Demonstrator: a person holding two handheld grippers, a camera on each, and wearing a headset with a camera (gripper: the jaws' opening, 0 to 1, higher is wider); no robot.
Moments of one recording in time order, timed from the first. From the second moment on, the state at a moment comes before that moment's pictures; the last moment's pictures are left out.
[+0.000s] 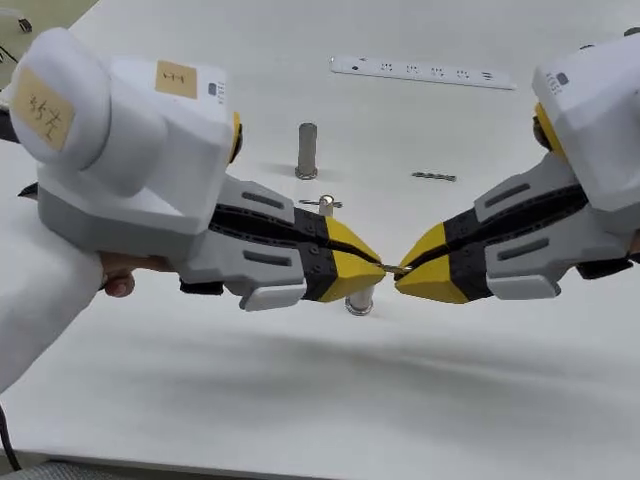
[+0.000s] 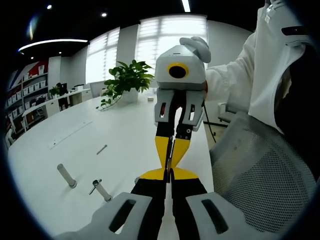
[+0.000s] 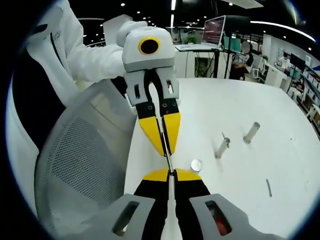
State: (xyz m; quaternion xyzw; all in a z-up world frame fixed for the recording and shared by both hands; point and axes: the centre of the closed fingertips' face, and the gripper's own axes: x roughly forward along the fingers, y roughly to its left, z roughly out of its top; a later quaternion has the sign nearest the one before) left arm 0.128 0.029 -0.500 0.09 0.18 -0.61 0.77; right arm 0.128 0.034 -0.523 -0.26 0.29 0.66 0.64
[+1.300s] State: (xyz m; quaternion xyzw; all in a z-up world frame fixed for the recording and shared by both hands) left arm 0.171 0.040 -0.544 0.13 0.25 -0.55 0.78; right arm 0.159 -0.006 -0.564 -0.30 0.33 0.60 0.66
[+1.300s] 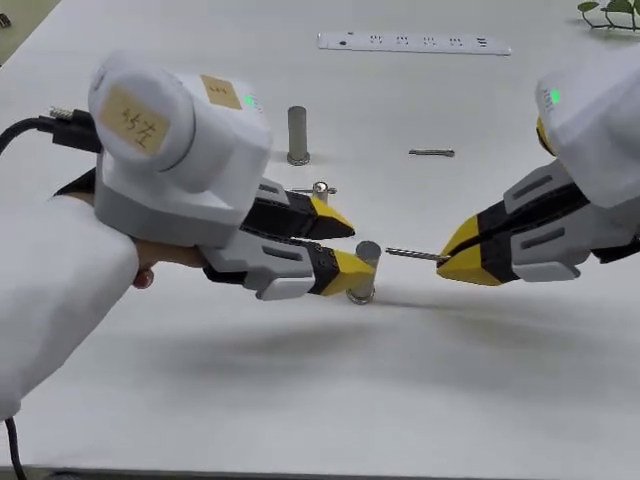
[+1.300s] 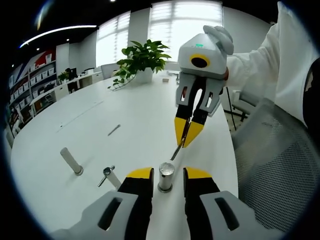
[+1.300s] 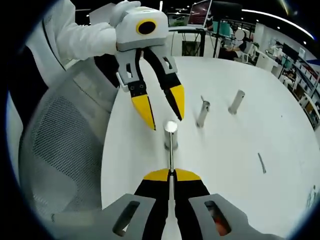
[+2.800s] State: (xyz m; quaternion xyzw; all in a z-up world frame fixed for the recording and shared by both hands) left arm 0.175 0.036 -0.552 0.16 0.24 -0.57 0.77; right arm 0.172 0.023 -0.572 -0.31 0.32 0.62 0.65
